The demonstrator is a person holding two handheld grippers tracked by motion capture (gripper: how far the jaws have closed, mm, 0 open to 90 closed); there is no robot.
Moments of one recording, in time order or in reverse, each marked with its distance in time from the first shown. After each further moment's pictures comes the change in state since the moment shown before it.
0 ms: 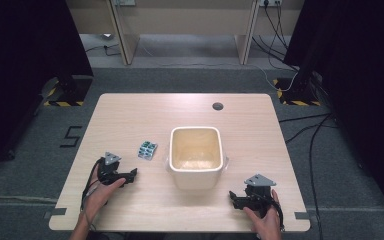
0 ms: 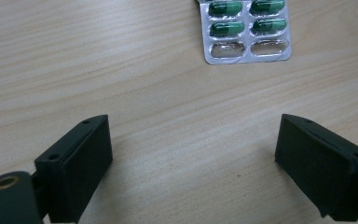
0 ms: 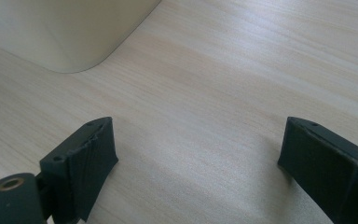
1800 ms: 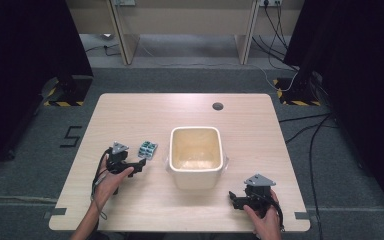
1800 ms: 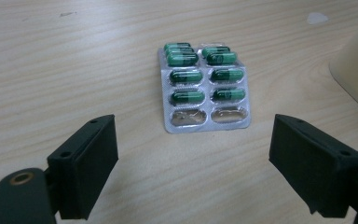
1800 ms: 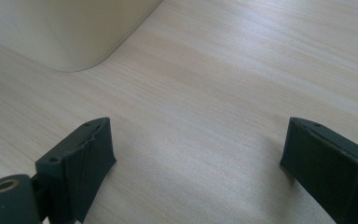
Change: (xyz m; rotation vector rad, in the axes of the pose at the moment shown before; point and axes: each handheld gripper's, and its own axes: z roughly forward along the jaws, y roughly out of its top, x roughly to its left) left arm -0.014 0.036 0.018 -0.045 -0.082 -0.037; right arm 0.000 0.000 0.000 0.004 0.005 -0.008
